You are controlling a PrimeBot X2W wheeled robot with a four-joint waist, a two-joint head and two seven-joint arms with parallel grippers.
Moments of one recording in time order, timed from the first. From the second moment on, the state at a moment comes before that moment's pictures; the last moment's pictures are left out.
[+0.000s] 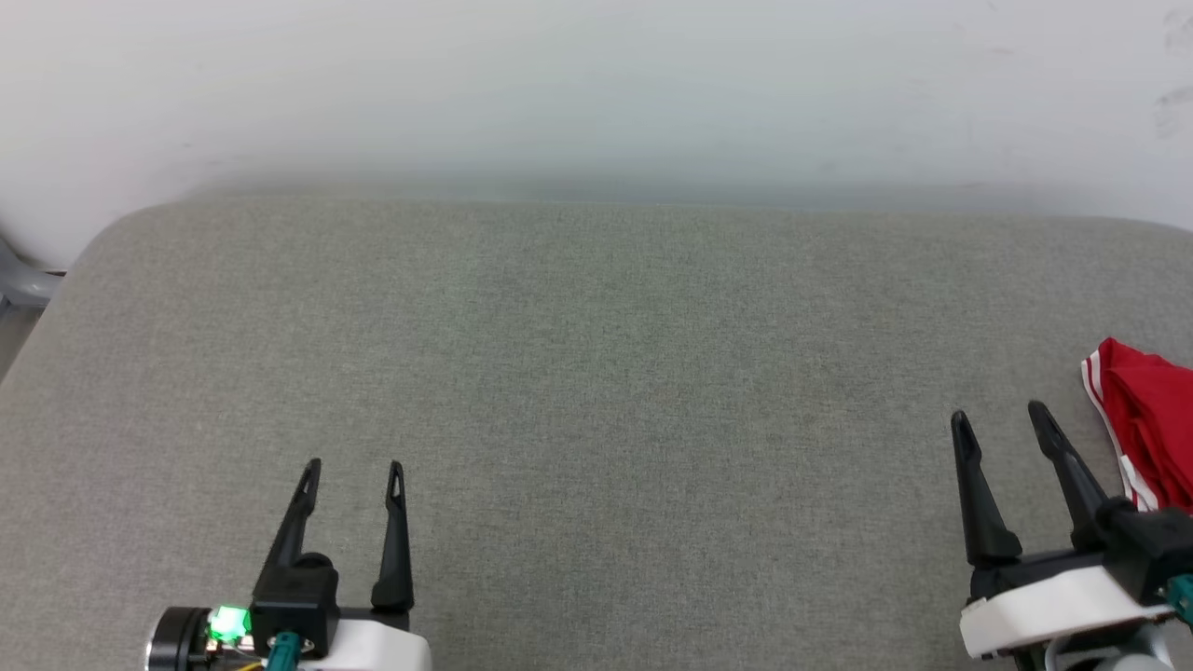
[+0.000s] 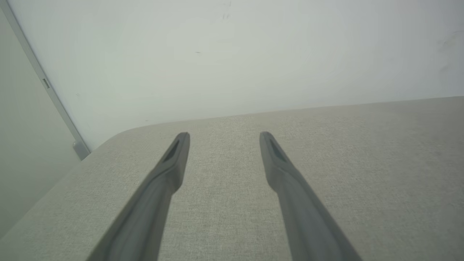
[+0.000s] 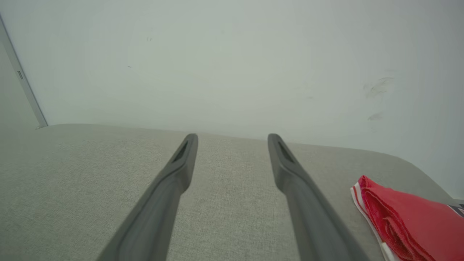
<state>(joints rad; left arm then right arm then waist) 0.05 0.15 -0.14 0.03 -0.05 0.15 -0.26 -0.01 -0.12 -0.03 0.04 0.12 0.13 -0.23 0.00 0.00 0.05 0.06</state>
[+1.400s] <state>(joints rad) 0.14 0.12 -0.13 0.07 -0.18 0.10 -0.24 0.17 -0.06 -0.05 0.02 0.27 0.13 -0.18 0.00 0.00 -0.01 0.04</state>
